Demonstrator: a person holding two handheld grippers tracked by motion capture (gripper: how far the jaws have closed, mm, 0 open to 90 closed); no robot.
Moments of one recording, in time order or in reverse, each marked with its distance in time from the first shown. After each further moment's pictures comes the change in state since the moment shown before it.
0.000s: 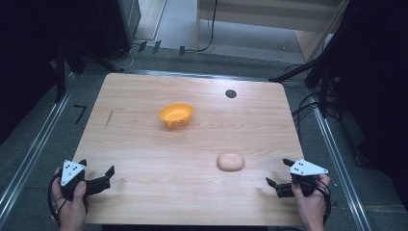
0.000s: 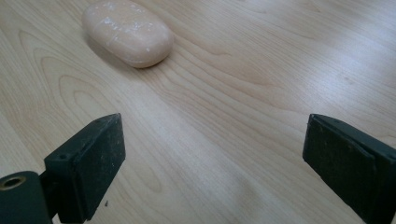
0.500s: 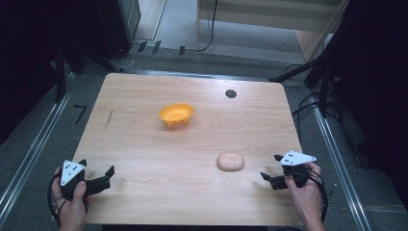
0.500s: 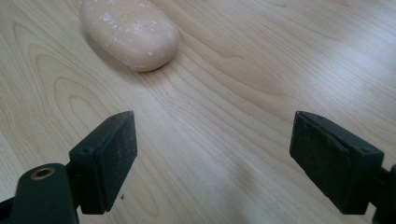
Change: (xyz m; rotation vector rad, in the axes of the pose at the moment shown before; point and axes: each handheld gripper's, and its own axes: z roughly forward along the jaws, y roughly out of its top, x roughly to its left) left arm 0.000 0.000 0.000 0.000 0.000 -0.001; right arm -0.004 0.024 0.021 0.104 0.056 -0.050
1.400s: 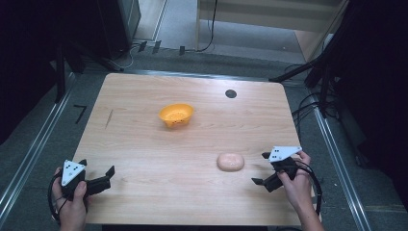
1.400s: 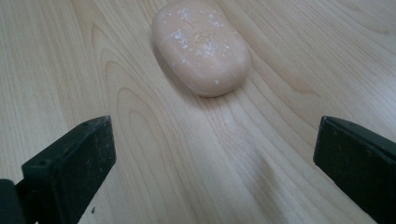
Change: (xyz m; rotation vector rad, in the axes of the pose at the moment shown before) left arm -0.001 0.000 0.000 0.002 0.004 0.011; right arm 0.004 0.026 0.019 0.045 0.236 -0.113
